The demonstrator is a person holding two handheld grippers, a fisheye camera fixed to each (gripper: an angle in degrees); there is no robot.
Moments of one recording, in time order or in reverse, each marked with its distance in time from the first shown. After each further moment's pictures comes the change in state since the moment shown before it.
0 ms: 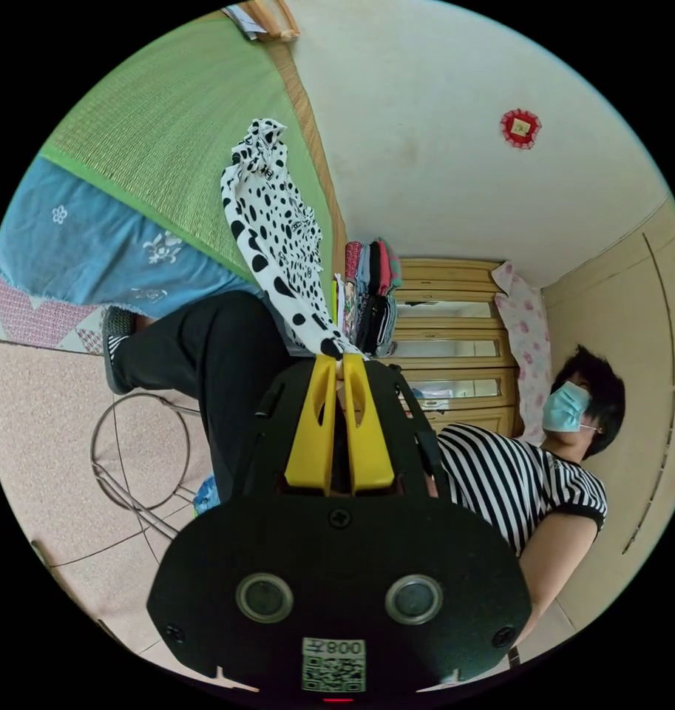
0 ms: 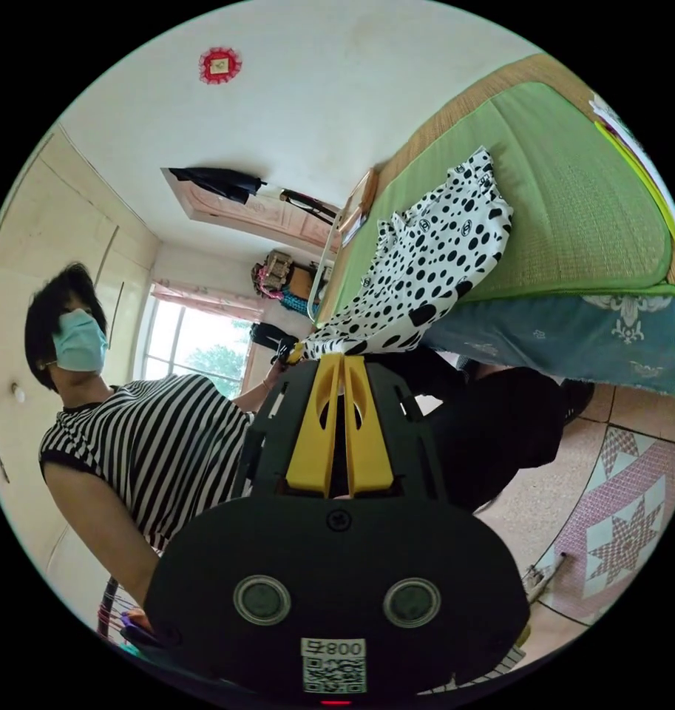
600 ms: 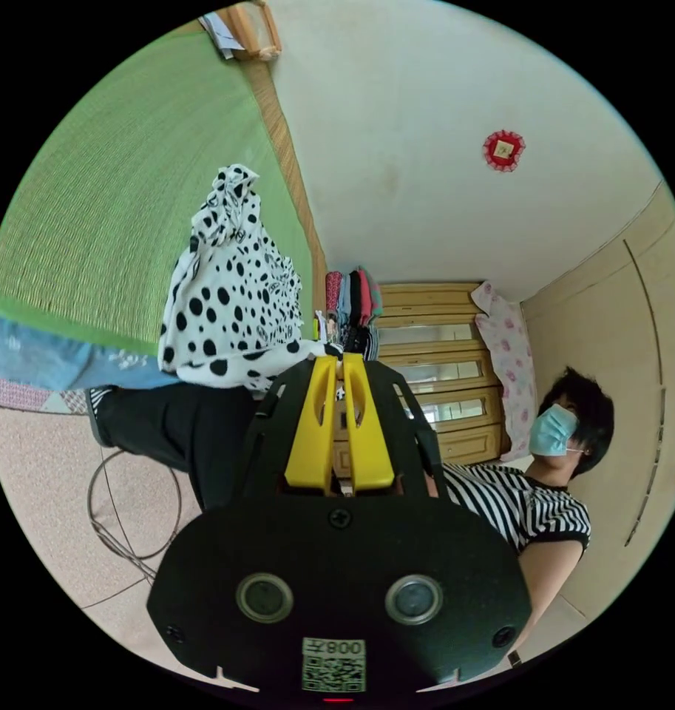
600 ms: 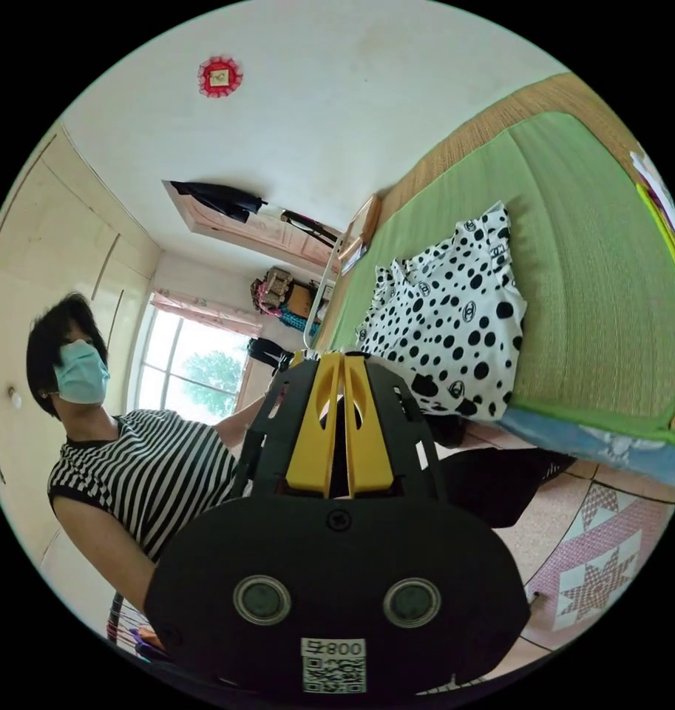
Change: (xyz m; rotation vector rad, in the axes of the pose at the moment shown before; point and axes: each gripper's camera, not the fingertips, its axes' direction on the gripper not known) left arm 0.038 -0.140 -0.008 0.090 0.066 0.043; right arm -0.035 -0.158 -0.017 0.050 0.007 -0.032
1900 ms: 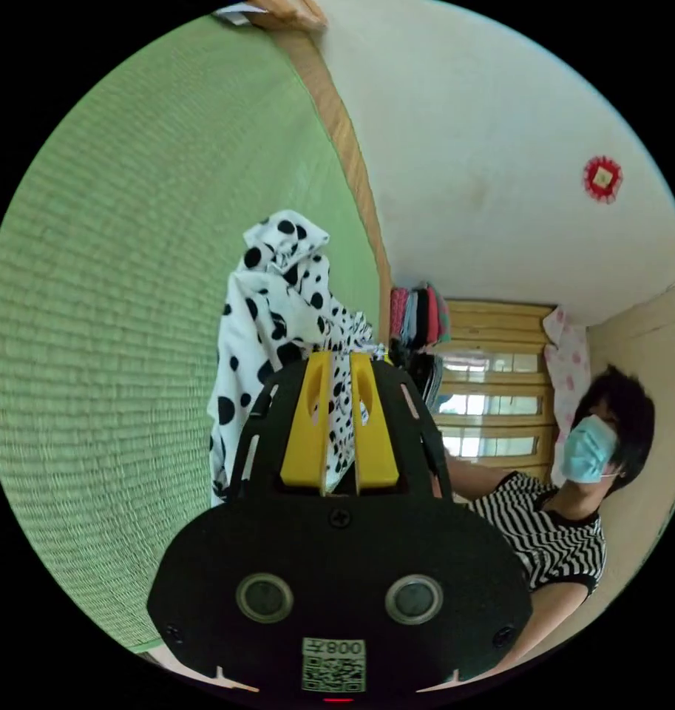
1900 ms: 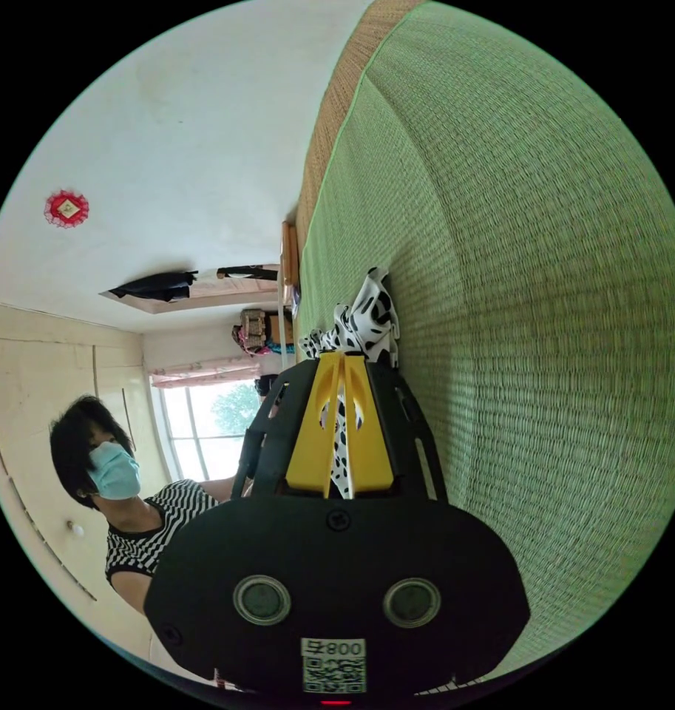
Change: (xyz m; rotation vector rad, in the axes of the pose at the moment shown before) left arm 0.027 -0.308 0.184 -0.087 -0.244 -0.078; right arm 0.182 -0.422 0.029 -0.055 -0.073 0.362
